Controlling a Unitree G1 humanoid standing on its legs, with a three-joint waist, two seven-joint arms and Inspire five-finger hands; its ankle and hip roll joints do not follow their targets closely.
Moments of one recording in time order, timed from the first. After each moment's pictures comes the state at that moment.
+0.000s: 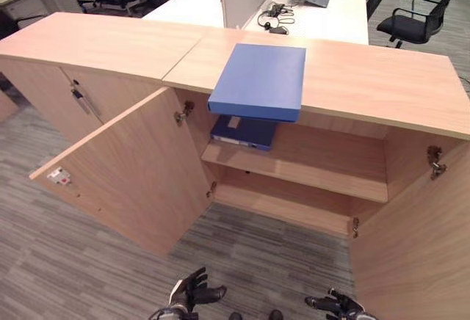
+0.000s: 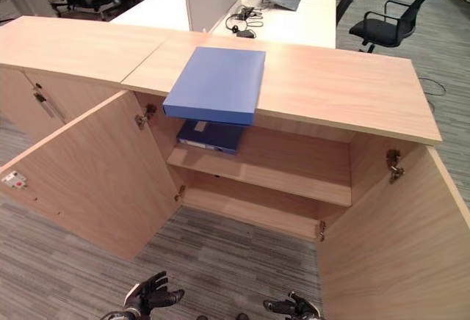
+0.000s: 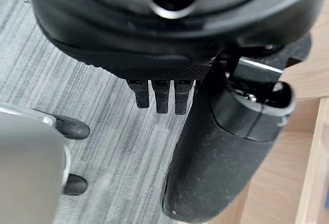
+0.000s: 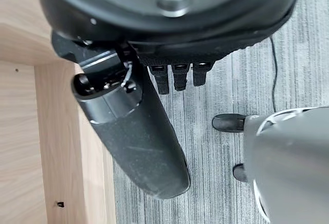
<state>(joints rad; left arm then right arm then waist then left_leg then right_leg) 0.15 0.22 -0.19 0.79 -0.35 -0.02 0.04 -0.04 -0.23 0.15 1.19 0.55 0.03 0.02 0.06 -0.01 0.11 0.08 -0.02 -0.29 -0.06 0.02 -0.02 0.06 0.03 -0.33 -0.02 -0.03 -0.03</state>
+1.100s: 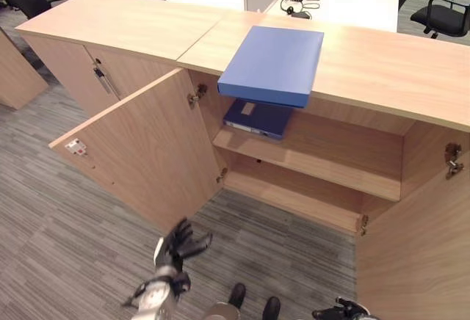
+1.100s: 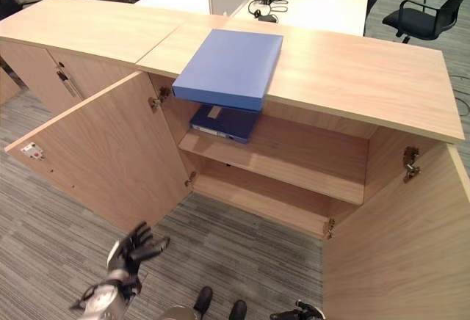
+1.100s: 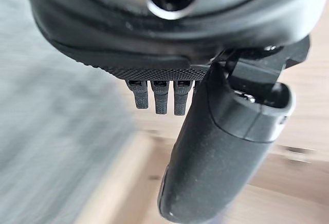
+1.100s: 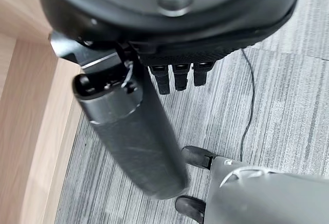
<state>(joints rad) 0.12 0.31 0.02 0.15 -0.35 -0.01 0.20 -0.06 -0.24 0.14 1.24 0.36 0.05 -0.04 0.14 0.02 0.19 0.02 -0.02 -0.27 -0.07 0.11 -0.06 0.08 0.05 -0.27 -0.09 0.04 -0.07</state>
